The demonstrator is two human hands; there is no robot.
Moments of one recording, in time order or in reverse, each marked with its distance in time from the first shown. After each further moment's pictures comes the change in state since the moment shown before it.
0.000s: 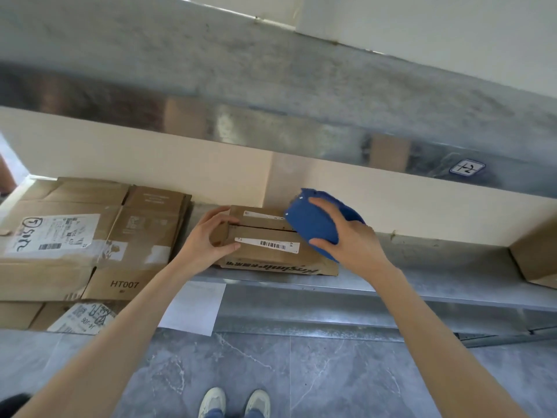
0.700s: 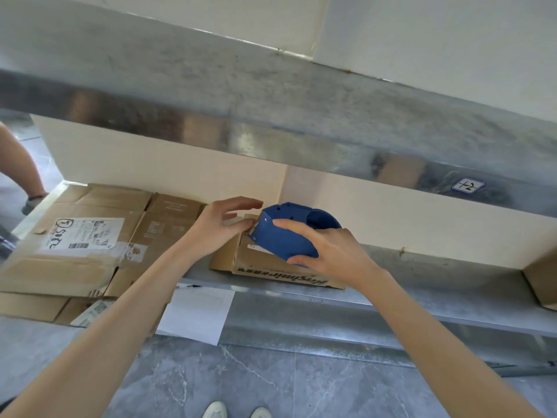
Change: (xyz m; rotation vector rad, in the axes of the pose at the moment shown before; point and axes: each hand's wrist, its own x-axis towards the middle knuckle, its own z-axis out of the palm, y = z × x) left_hand 0.008 0.076 -0.040 -0.147 -0.023 0.031; right_hand 0.009 -0.061 -0.017 -0.063 -0.047 -0.431
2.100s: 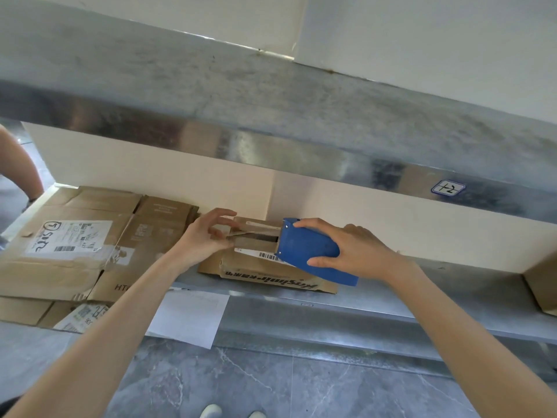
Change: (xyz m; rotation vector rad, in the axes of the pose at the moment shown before) left_hand 0.000 -0.030 0.012 0.003 0.044 -0.220; right_hand -0.018 0.051 -0.032 0.116 -0.272 0.171
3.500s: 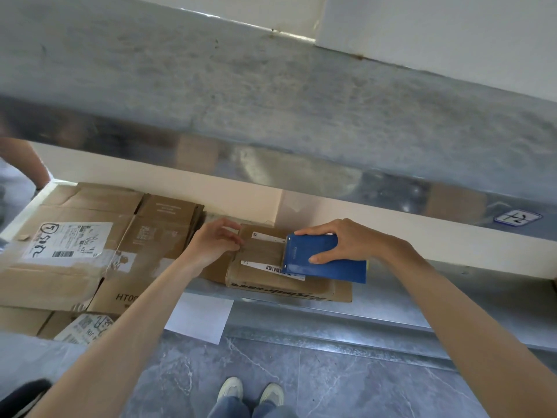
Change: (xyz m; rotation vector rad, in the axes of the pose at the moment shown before) left_hand 0.029 -0.021 0.007 -0.140 0.024 -0.276; right_hand 0.073 0.037 0.017 0.382 -0.307 0.121
